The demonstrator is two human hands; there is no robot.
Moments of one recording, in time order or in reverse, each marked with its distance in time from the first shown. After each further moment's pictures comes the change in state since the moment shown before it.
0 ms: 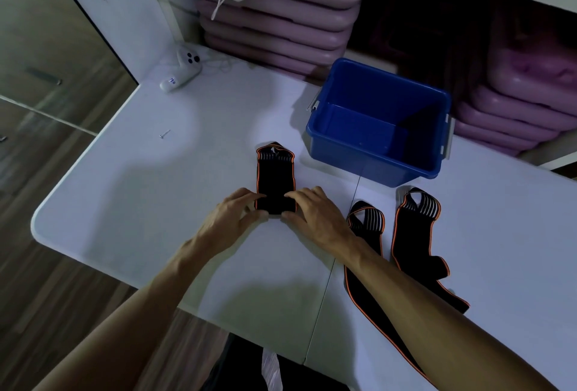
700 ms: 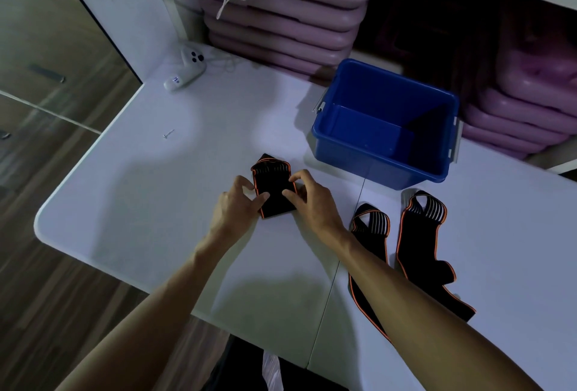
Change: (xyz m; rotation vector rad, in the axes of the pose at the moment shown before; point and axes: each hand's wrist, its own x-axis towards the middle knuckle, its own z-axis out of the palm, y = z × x) left_hand 0.020 0.022 0.002 -0.158 0.161 -0.528; right_hand 0.025 -0.016 -0.001 0.385 0.169 0.187
